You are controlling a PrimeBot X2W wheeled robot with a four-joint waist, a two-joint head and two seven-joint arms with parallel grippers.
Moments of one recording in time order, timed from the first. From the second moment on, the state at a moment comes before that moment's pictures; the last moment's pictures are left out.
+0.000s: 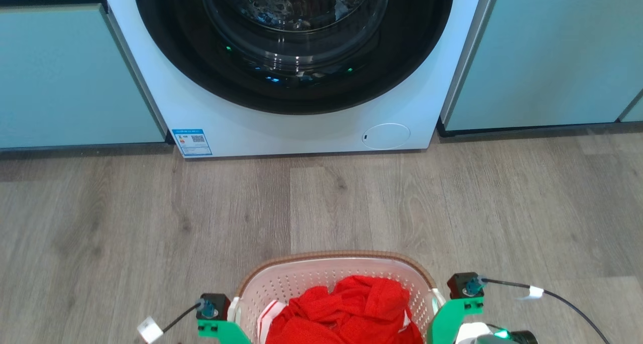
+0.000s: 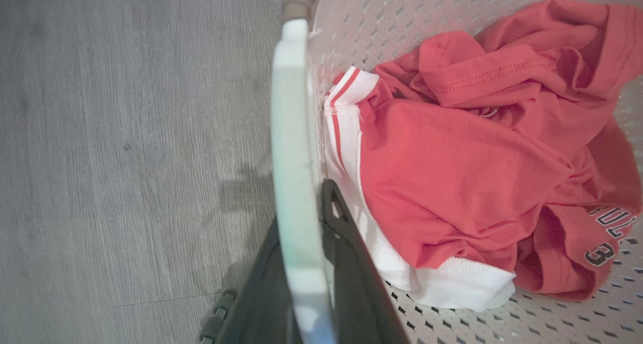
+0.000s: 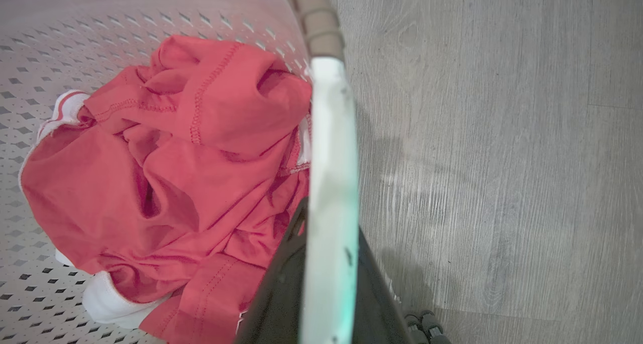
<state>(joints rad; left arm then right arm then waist) -0.36 0.02 -0.95 1.27 -0.86 0.01 -0.06 -0.45 -0.05 1.08 1.22 1.10 0.12 -0.05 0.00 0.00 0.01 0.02</state>
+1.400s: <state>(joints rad) -0.73 0.03 -0.96 1.28 -0.88 0.01 -0.16 -0.85 -0.05 1.13 1.28 1.12 0.12 -0.16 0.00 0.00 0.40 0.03</state>
